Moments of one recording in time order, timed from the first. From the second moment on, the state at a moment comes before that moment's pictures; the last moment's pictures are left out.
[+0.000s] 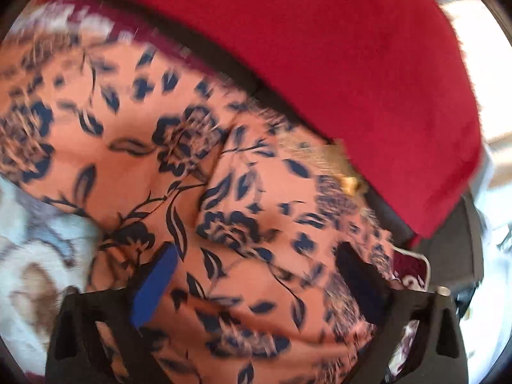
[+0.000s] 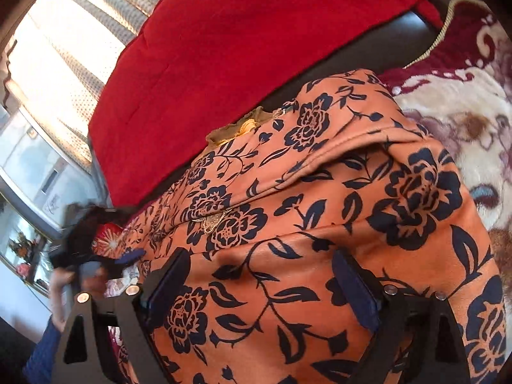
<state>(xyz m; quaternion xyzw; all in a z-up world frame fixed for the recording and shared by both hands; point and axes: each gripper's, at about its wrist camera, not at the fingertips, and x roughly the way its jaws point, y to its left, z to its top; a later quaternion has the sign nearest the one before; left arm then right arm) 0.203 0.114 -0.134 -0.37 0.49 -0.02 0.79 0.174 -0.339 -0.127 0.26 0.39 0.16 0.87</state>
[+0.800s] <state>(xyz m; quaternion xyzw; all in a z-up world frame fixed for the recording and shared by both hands) 0.174 0.089 -0.141 -0.23 0.50 0.02 0.83 0.338 -0.440 -0.127 0.43 0.41 0.09 0.80</state>
